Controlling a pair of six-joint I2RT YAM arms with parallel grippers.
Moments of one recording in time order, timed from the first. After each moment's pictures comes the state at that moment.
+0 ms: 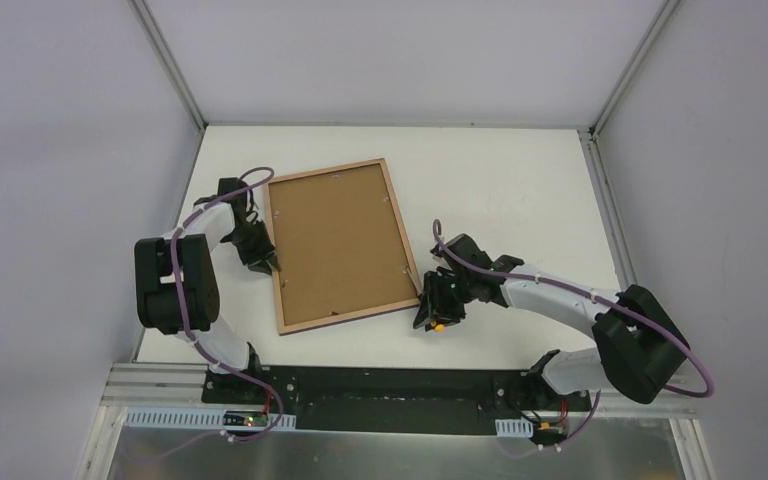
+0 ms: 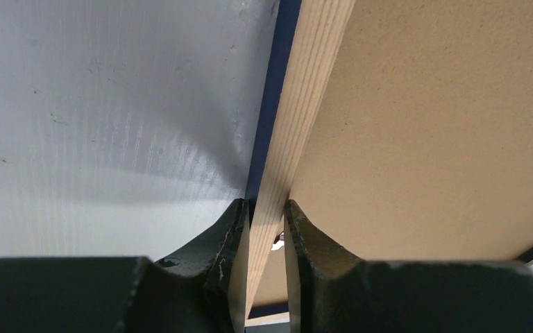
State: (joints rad) left arm 0.11 1.64 0.98 -0.73 0.18 -0.34; right arm 0.76 1.35 0.69 -0.44 -0.43 0.78
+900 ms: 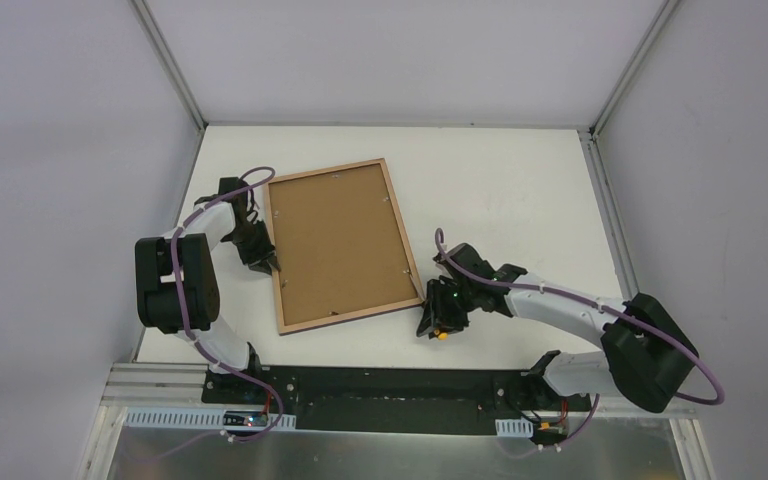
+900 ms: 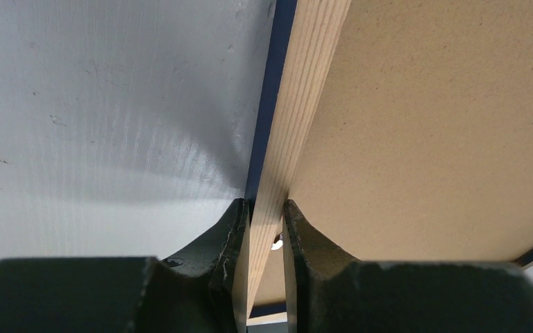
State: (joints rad) left arm 0.11 1.65 0.99 -0.74 0.18 -0.33; right arm 0.80 1.30 0.63 -0.44 -0.39 0.80
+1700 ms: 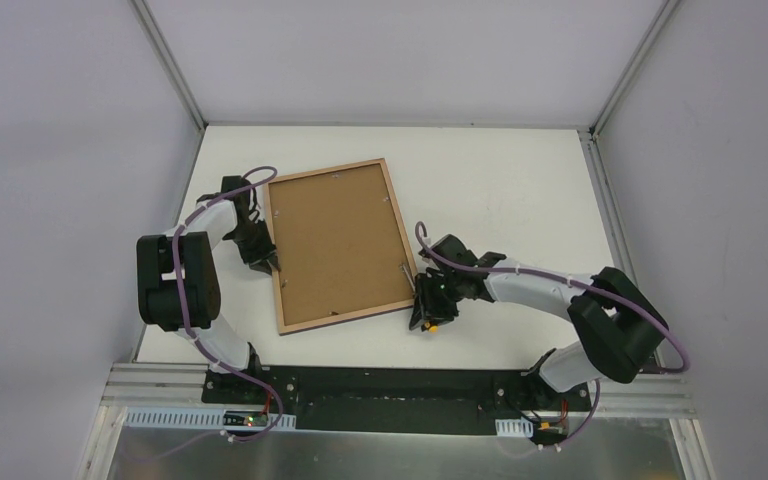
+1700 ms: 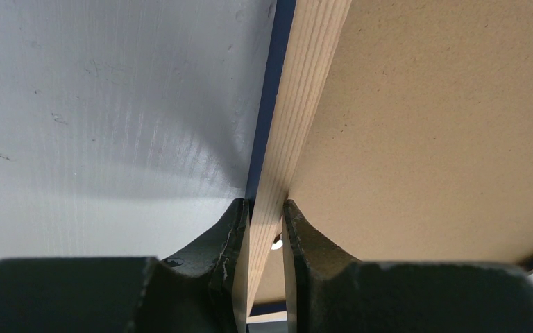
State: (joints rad) left arm 0.10 1.66 1.01 -0.75 0.15 -0.33; right arm 0.80 1.47 0.72 -0.41 -0.39 0.71
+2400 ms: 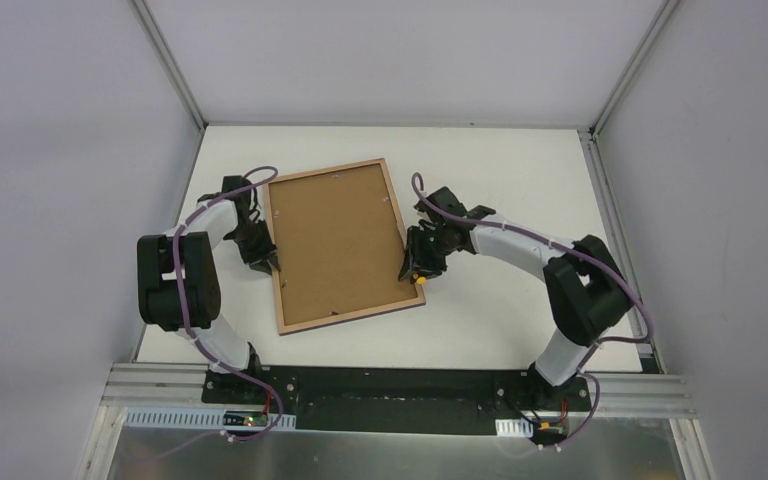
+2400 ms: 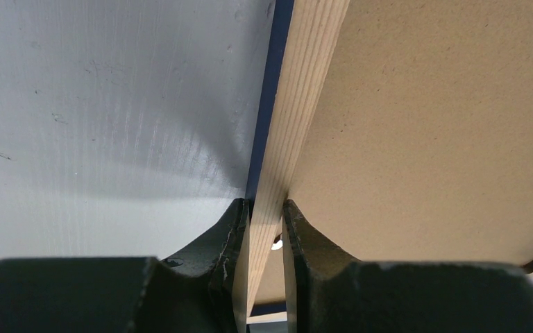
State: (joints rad) left arm 0.09 1.66 1.01 -0.75 0.15 -0.33; right arm 0.66 1.68 1.08 -0.53 -0.37 0.65
